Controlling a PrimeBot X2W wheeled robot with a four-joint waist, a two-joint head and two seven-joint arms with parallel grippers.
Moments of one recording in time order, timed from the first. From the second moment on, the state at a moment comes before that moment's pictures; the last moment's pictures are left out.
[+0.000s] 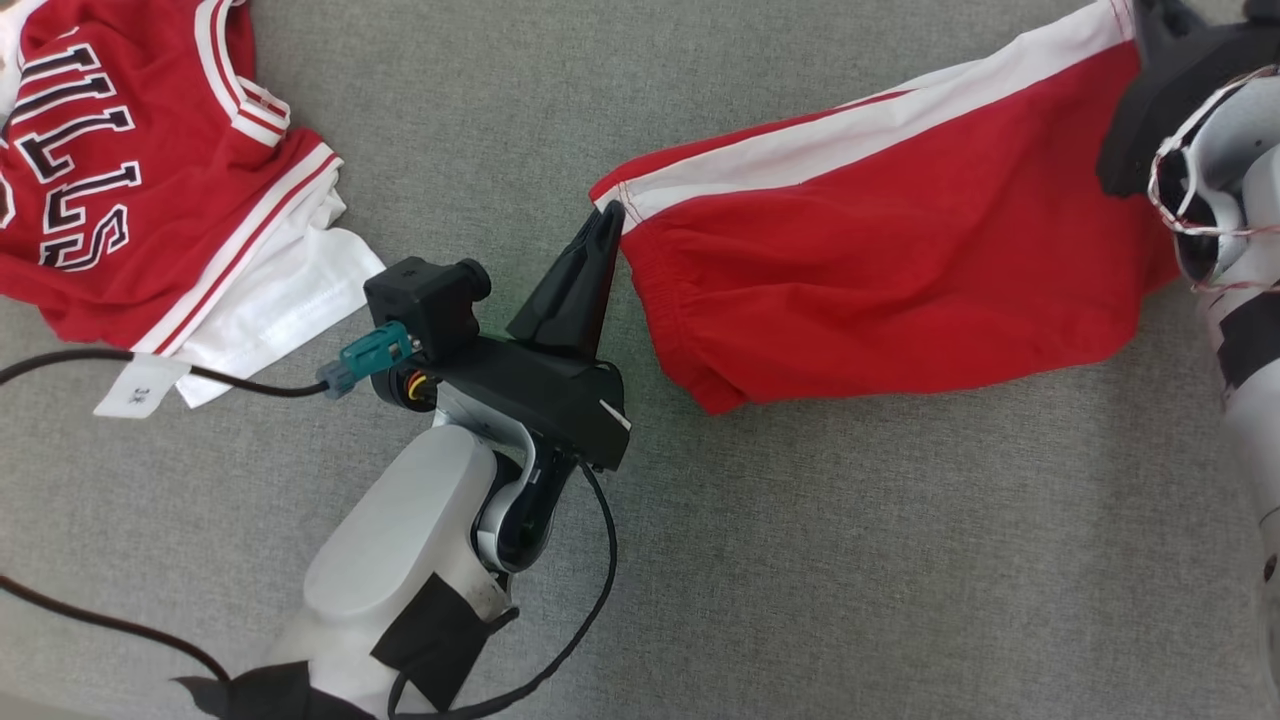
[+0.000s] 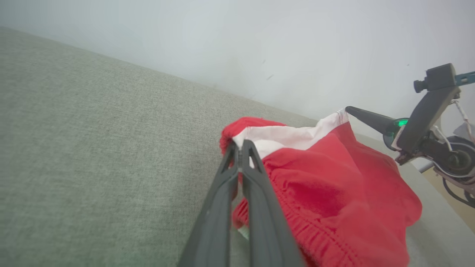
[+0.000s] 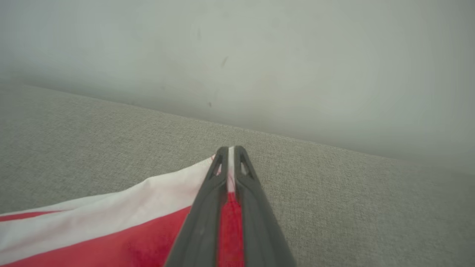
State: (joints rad) left arm -0.79 0.07 -0.57 0.55 -0.81 -0.13 -0.25; right arm -1.17 -0.31 0.11 0.99 0.13 0.13 0.09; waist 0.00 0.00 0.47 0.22
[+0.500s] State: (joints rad) left arm -0.65 0.10 -0.34 0.37 -0.60 -0.09 -0.26; right arm -1.24 -0.27 -0.05 1.16 0.04 0.13 0.05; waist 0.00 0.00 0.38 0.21
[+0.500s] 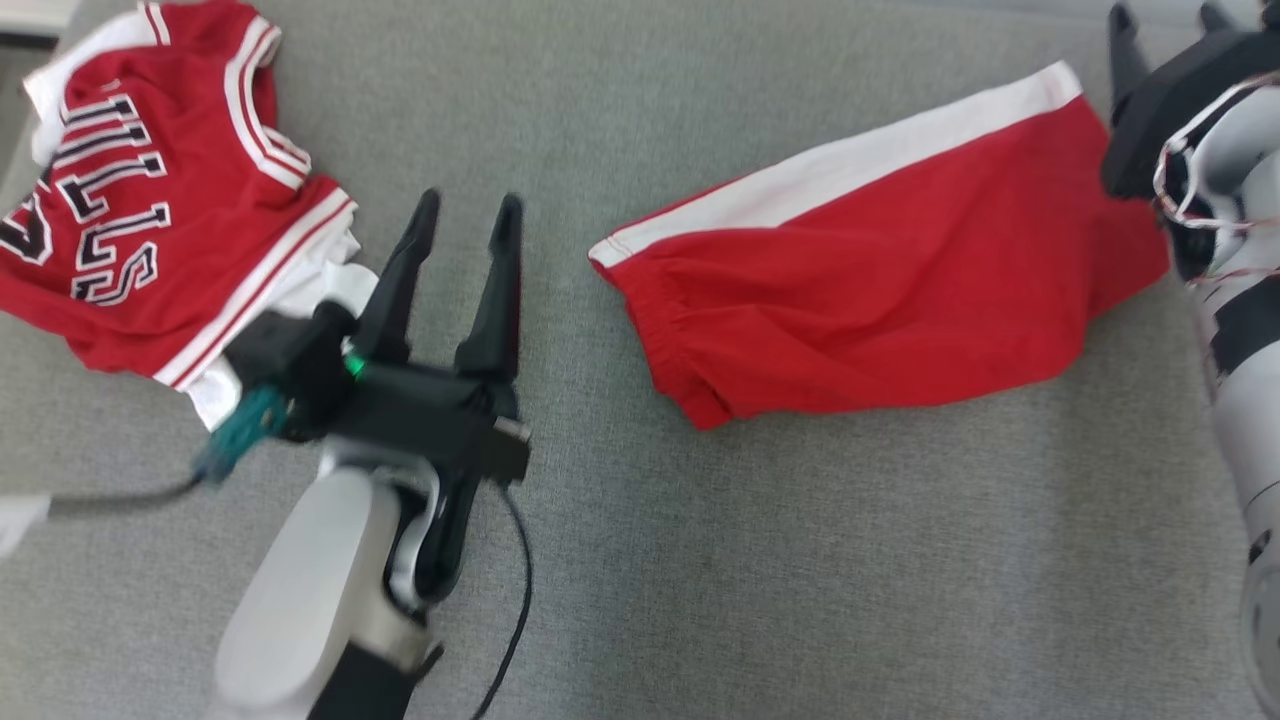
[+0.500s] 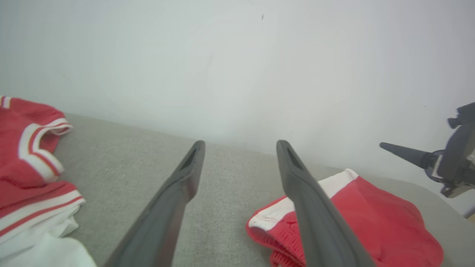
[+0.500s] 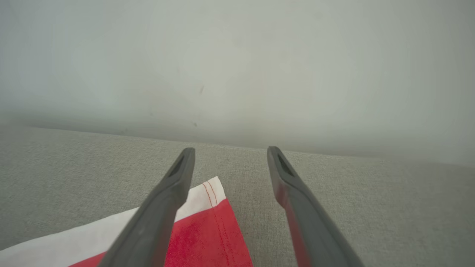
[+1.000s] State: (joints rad) left arm -0.21 0.10 -0.28 0.08 -0.33 -0.11 -0.26; right arm -1.14 -0.33 -0.14 1.27 0.07 0.13 0.26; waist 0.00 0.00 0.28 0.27
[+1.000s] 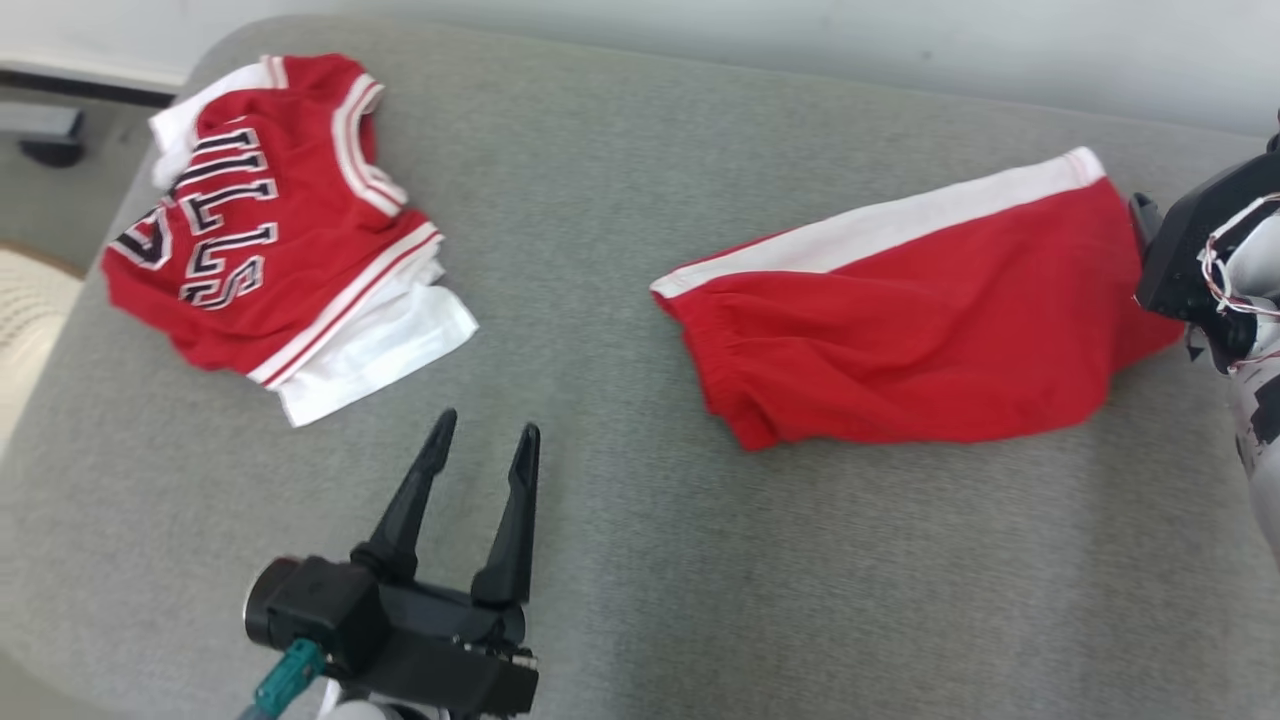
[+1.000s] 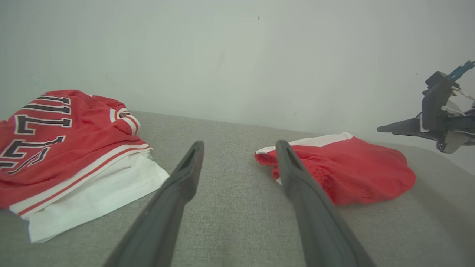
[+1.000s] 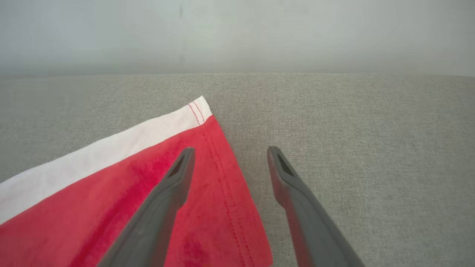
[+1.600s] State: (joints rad) left arm -0.18 0.06 -0.30 0.06 -0.34 -0.12 -0.26; right arm -1.15 -0.40 -0.24 1.27 -0.03 0.13 0.50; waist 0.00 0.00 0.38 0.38
